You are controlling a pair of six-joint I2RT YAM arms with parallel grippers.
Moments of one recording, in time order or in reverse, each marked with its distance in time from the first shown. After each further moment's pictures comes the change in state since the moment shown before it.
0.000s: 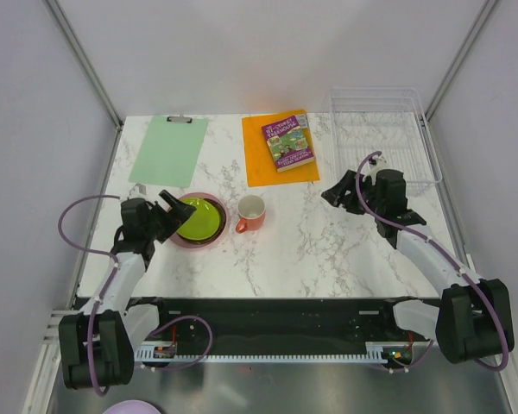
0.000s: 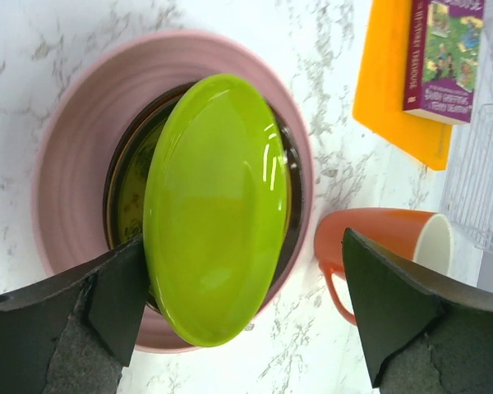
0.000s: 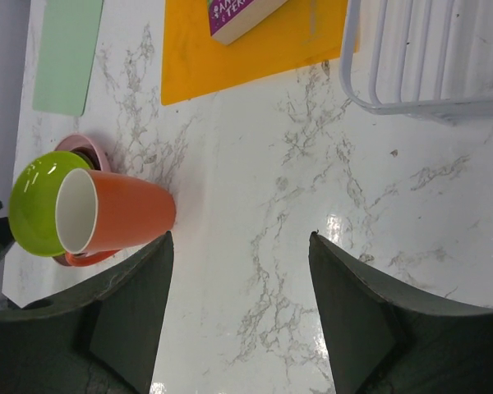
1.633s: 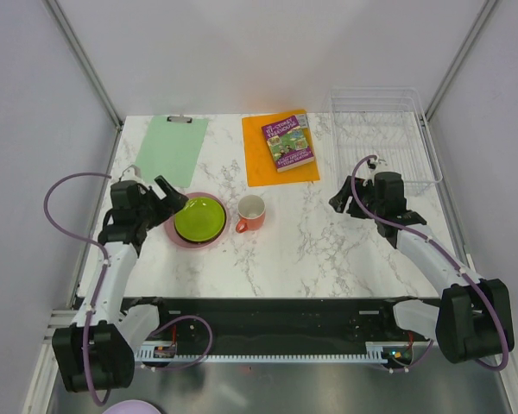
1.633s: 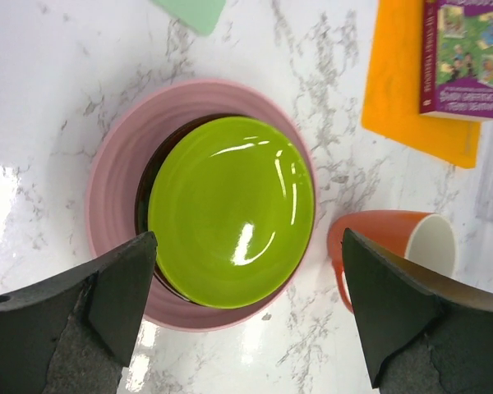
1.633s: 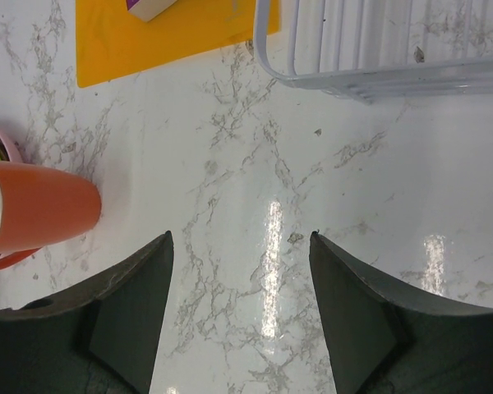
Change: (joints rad) left arm 0.000 -0.009 0.245 -0.298 -0.078 0.179; right arm 0.000 0.000 0.002 -0.109 0.127 -0.134
